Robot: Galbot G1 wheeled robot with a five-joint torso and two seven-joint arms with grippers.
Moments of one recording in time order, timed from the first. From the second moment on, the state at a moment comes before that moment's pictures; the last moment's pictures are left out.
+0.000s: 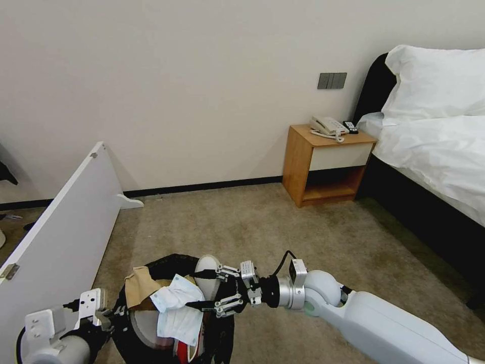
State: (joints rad) left arm 1.75 -0.99 -0.85 -2.50 -1.27 0.74 -0.64; right arm -0.53 0.89 -0.52 1.70 0.95 0.16 -0.79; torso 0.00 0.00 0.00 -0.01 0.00
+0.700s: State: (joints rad) left arm 1.76 -0.99 -0.85 -2.50 -1.27 0.74 -0.64; right arm -0.53 0.88 -0.49 1.69 0.95 0.17 -0.80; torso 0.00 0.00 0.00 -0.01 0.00
